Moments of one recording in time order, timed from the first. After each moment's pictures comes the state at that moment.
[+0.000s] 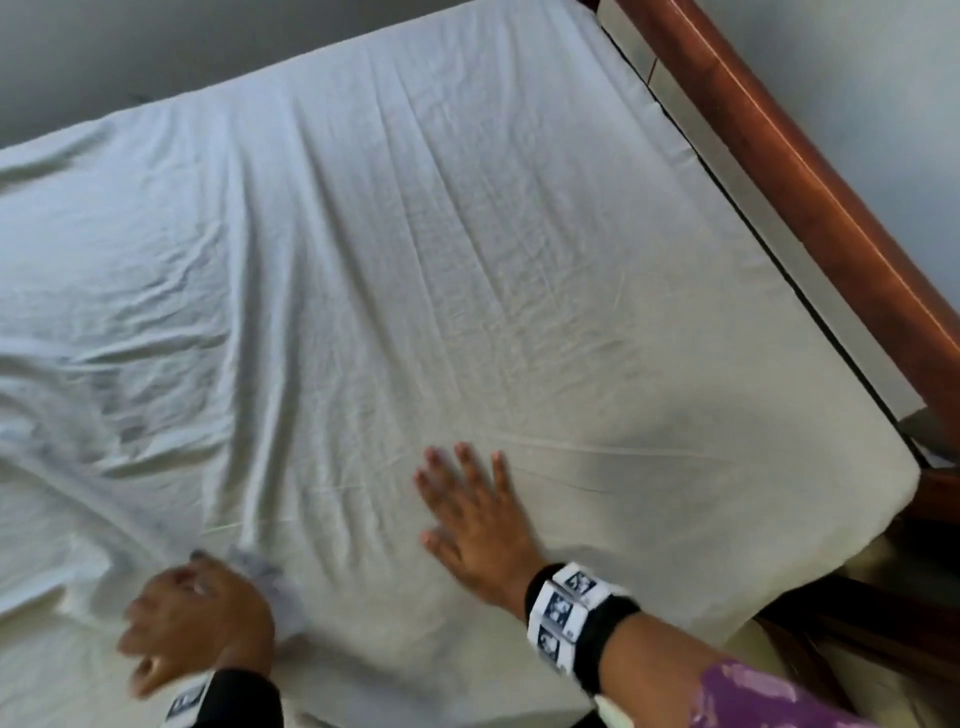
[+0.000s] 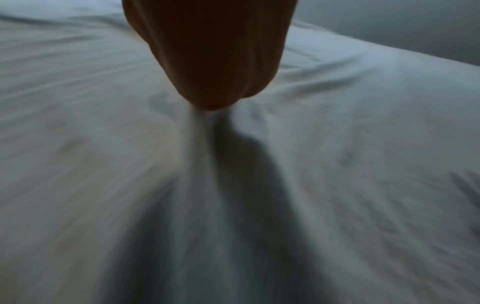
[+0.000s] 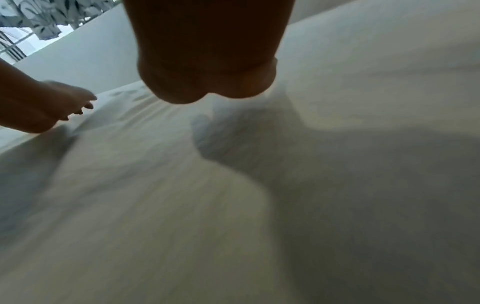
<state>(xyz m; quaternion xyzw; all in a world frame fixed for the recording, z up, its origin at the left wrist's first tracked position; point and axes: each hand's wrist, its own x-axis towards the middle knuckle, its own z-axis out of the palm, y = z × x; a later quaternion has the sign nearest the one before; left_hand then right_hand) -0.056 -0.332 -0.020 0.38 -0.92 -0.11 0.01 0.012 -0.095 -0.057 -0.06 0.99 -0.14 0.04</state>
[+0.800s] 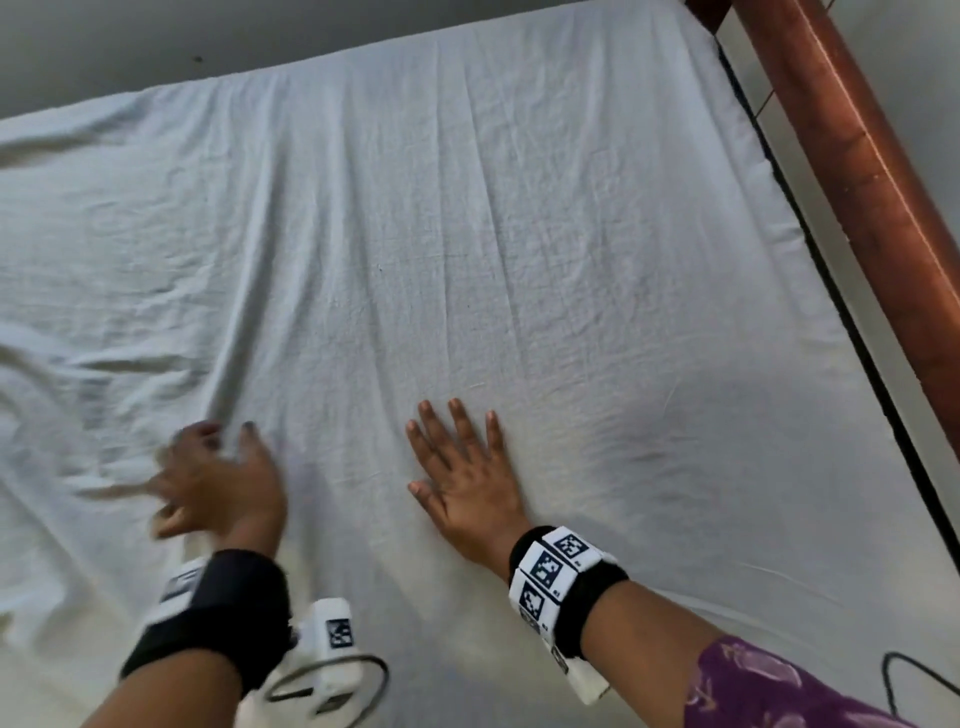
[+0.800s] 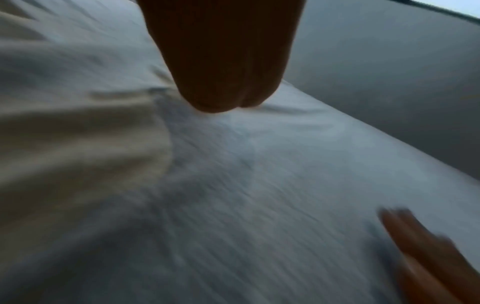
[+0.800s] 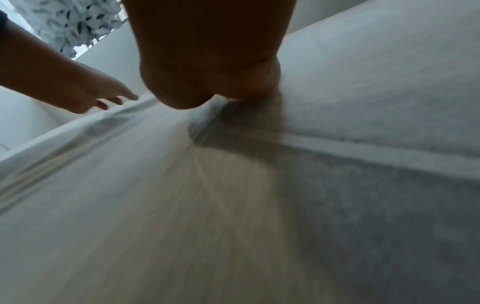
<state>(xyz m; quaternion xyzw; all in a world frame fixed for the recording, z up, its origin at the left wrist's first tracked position) -0.202 -0.245 -0.026 0.41 -0.89 -0.19 0.08 -0.126 -0.041 -0.069 -0.11 0.98 -0.13 0.08</state>
